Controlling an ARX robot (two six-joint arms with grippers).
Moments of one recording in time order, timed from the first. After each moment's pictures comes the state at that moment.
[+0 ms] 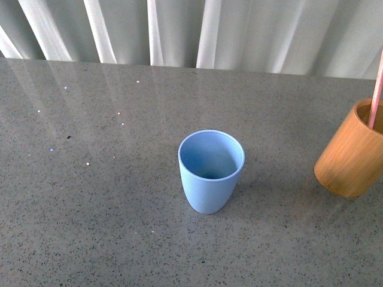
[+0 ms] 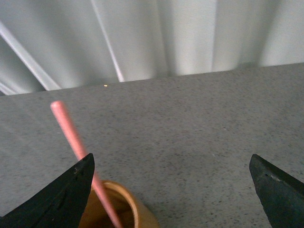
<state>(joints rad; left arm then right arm) 0.00 0.00 0.02 0.00 0.00 0.00 -0.23 1.49 0.57 0.55 -0.25 0.07</state>
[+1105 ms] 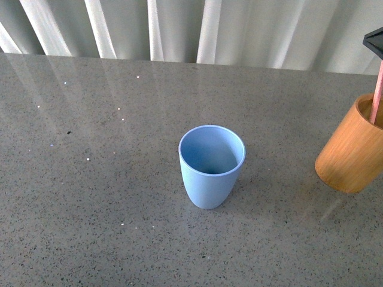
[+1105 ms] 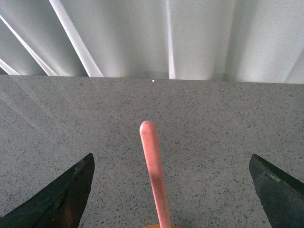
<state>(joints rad) 0.00 0.00 0.02 0.00 0.00 0.00 -0.06 1.70 0.70 0.62 -0.29 0.06</state>
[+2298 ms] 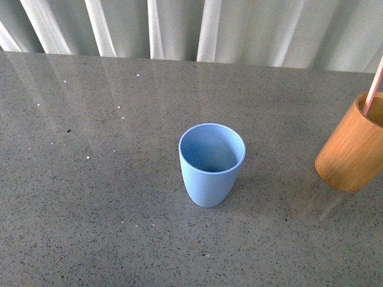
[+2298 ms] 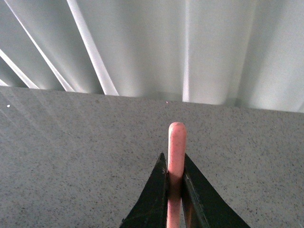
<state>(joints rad) 0.00 0.00 0.02 0.00 0.00 0.00 -0.03 1.67 0.70 0.70 -0.32 0.06</state>
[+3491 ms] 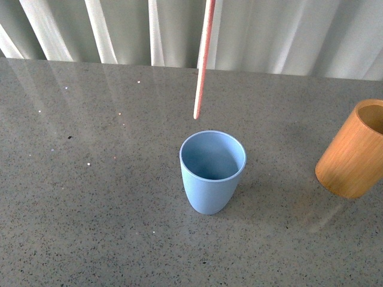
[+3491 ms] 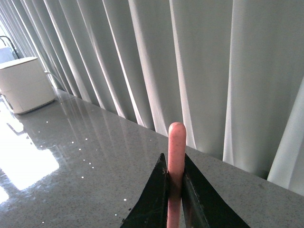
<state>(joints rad) 0.00 0.00 0.02 0.00 0.00 0.00 0.47 1.49 0.74 0.80 -0.29 0.18</state>
